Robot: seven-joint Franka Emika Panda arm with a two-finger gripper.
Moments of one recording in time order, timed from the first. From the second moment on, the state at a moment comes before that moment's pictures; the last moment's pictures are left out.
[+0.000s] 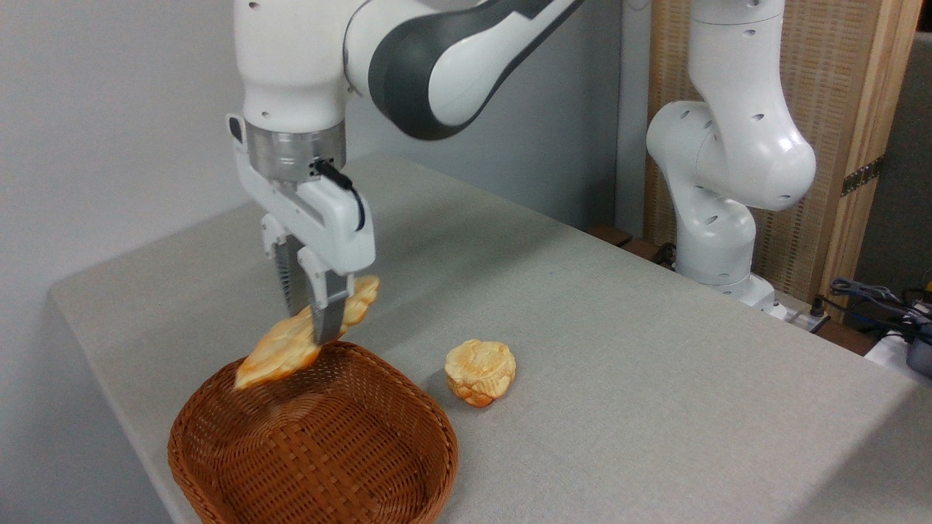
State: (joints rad) arm -0.15 0.03 0.03 -1.85 -0.15 2.02 0.69
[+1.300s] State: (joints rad) arm -0.18 -0.10 0.02 -1.99 -0.14 1.73 0.70
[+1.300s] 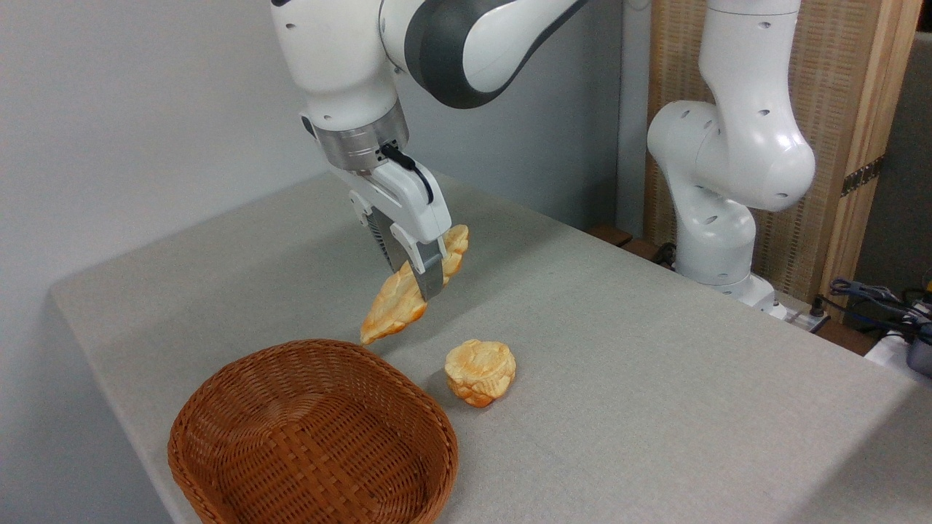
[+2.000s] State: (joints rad) arm -0.19 -0.09 0.02 -1.99 -0.12 1.73 0.70
